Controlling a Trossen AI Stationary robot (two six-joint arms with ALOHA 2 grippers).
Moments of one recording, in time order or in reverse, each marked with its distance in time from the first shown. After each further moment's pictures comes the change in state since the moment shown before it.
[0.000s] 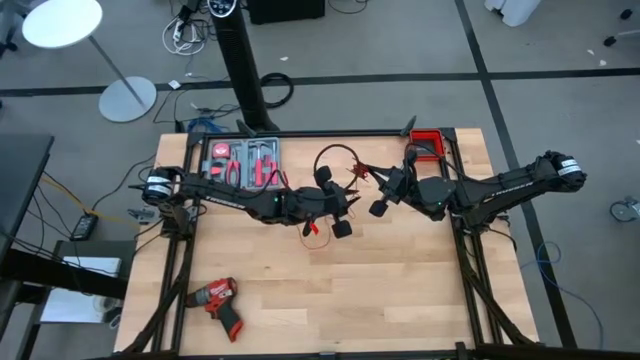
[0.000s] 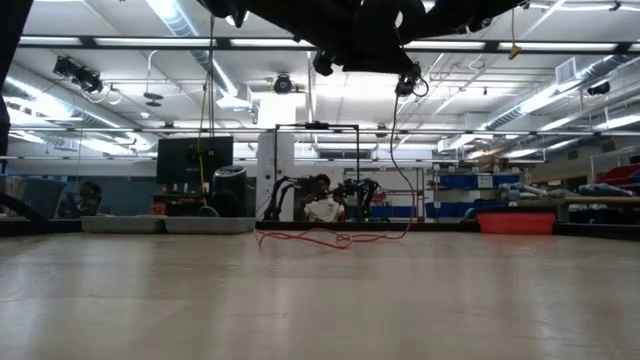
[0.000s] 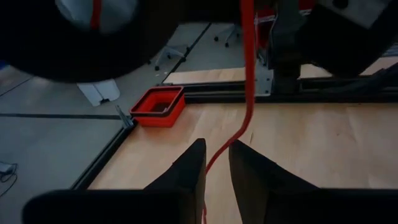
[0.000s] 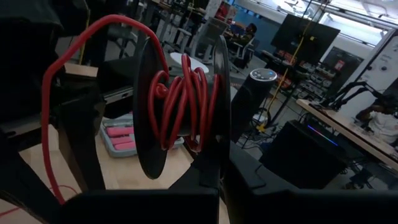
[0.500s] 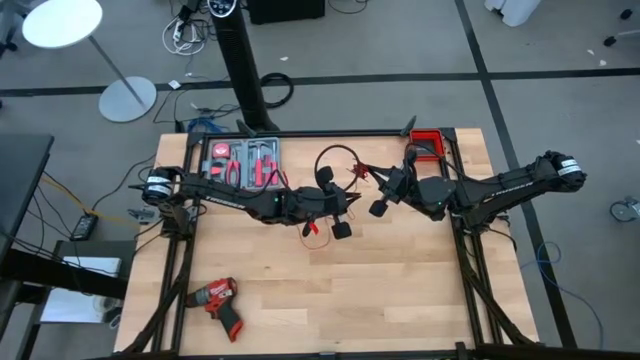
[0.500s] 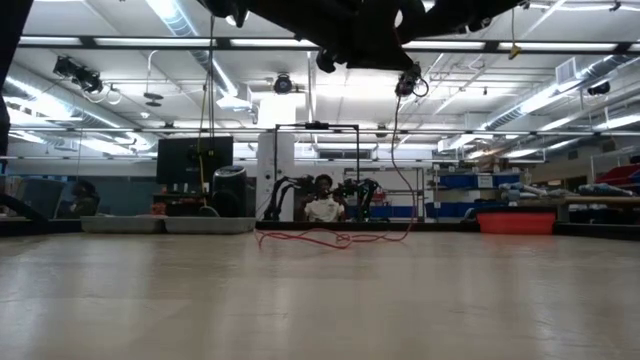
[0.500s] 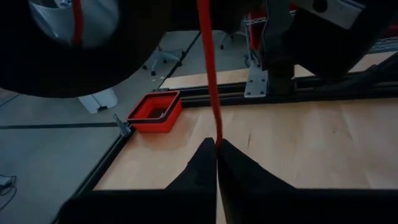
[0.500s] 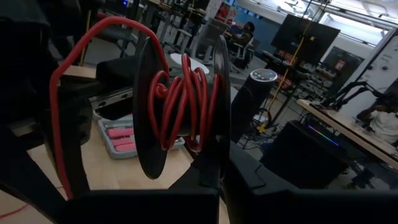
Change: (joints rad) left arm 0.000 0.000 0.001 0.008 0.023 0.045; right arm 0.000 0.000 0.000 0.005 -0.002 0.003
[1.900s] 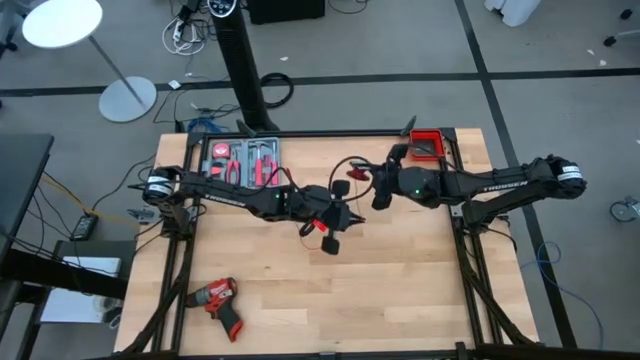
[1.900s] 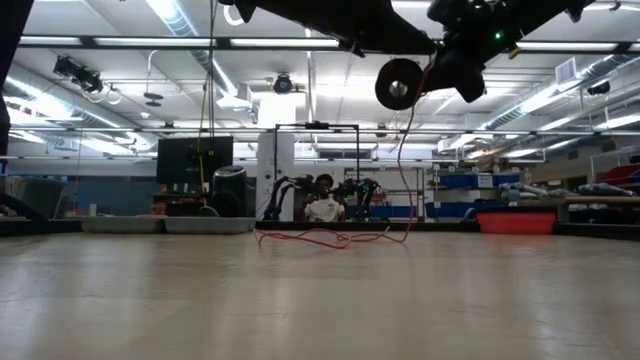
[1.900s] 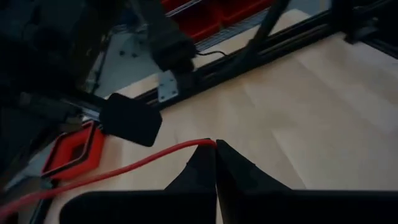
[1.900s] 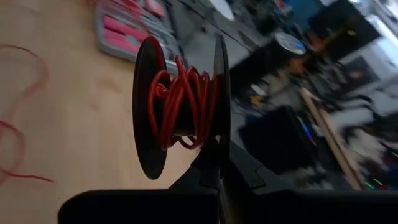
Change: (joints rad) left arm -0.001 0.001 0.074 -0.183 0.393 0.244; right arm -0.186 0.039 0.000 -0.265 -0.172 -0.239
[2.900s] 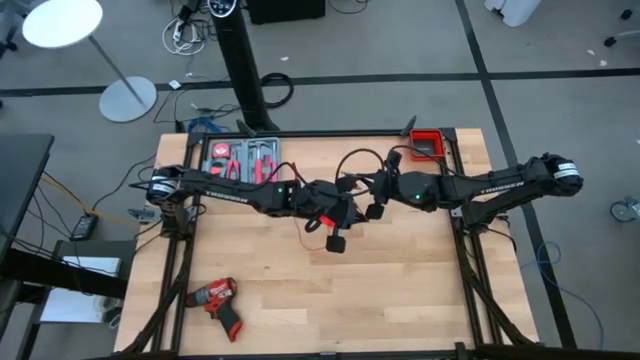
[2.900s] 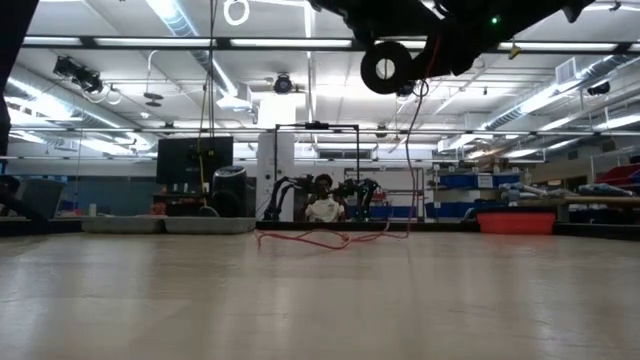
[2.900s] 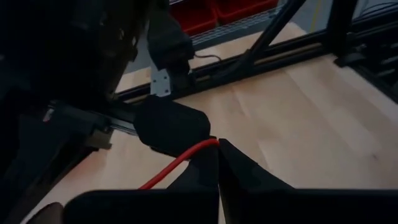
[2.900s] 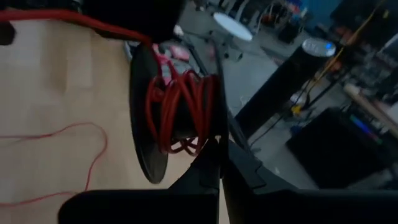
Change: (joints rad) left arm 0.032 0.042 0.158 -0.178 0.005 -0.133; right arm 0.073 0.028 -0.004 0.114 -0.102 0.255
